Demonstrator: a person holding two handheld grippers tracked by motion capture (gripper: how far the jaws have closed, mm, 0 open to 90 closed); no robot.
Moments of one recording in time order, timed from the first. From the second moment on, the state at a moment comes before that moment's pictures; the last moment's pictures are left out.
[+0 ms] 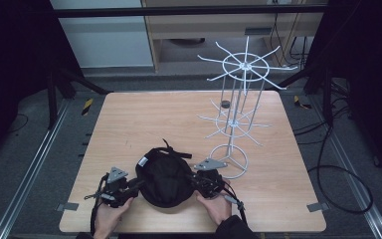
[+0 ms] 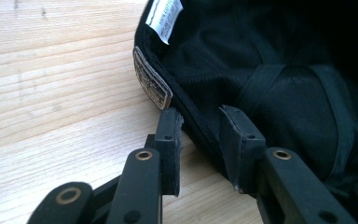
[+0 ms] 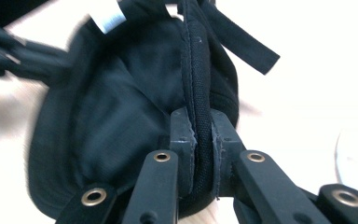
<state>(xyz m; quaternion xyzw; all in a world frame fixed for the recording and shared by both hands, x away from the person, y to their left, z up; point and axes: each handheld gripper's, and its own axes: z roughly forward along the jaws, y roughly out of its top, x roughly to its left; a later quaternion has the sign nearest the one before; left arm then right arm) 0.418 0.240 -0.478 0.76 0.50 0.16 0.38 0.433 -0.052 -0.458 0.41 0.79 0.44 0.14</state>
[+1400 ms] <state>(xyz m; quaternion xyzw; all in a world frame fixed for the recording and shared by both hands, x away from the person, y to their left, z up) 0.431 0.233 -0.441 0.72 0.47 0.13 0.48 0.415 -0.039 -0.452 0.31 0.82 0.44 0.20</state>
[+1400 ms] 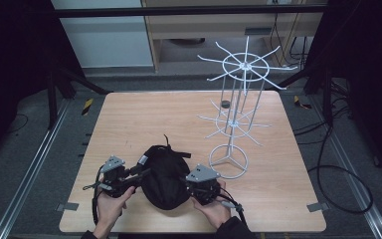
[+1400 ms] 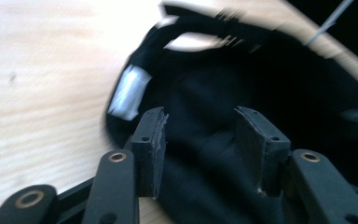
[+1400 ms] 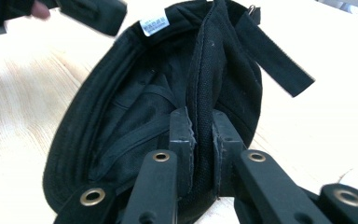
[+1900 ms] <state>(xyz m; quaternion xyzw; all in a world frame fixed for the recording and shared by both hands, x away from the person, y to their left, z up) 0.438 0.189 -0.428 0.72 0.46 0.10 0.51 0.413 -0.036 -0.455 0.30 0.82 0.44 0.20</state>
